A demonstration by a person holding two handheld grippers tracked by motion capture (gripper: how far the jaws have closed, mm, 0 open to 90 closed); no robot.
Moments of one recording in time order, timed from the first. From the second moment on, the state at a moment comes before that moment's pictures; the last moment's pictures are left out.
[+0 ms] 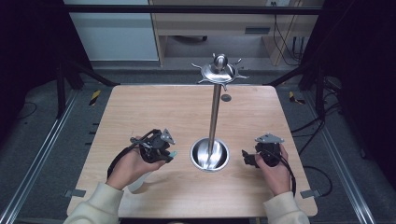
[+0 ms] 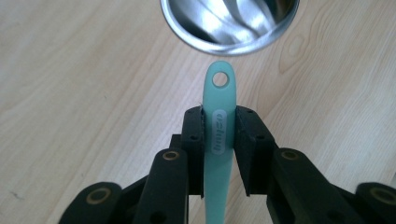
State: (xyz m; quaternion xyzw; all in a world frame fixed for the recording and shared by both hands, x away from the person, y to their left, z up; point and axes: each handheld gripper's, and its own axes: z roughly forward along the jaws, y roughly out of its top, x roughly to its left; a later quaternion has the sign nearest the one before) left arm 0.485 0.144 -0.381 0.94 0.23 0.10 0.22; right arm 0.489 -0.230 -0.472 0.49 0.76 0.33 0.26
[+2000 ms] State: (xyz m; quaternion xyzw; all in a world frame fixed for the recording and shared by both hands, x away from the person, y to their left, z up) left arm 0.463 0.135 -0.292 0.88 0.23 0.19 0.37; right arm 0.487 -0.238 -0.465 0.47 0.75 0.37 0.29
